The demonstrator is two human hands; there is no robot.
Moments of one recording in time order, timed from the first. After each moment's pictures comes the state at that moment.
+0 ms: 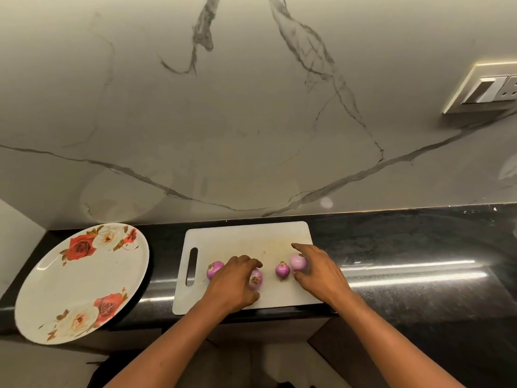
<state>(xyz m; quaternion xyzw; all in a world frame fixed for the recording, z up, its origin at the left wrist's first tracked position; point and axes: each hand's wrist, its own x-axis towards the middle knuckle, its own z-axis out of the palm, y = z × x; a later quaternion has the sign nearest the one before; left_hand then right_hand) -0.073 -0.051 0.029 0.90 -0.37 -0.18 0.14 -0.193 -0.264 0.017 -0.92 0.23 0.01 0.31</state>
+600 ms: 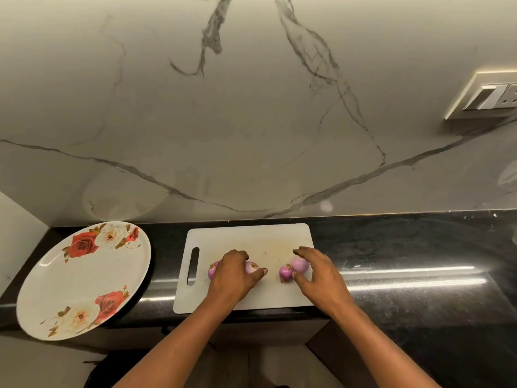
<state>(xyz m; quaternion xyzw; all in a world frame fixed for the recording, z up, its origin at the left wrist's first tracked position) -0.067 -0.065 0.019 0.94 -0.20 -0.14 0.22 -0.207 -0.247 0.023 -0.91 0.23 -0.06 0.34</state>
